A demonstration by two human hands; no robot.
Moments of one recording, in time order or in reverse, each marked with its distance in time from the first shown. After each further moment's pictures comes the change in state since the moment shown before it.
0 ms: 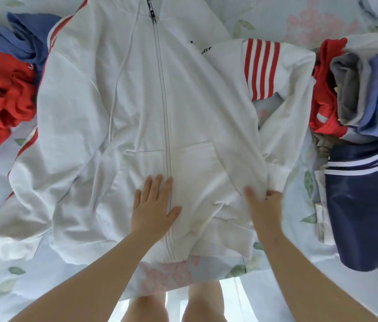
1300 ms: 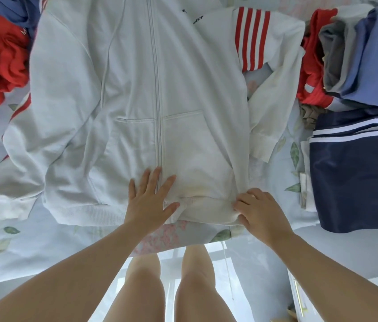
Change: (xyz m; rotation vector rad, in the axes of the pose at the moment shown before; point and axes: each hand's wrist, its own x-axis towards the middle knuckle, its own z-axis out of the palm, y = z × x) left_hand -0.047 0.006 0.045 0.130 -0.041 0.077; right_hand -0.011 0.079 -0.059 -0.998 -0.179 -1.316
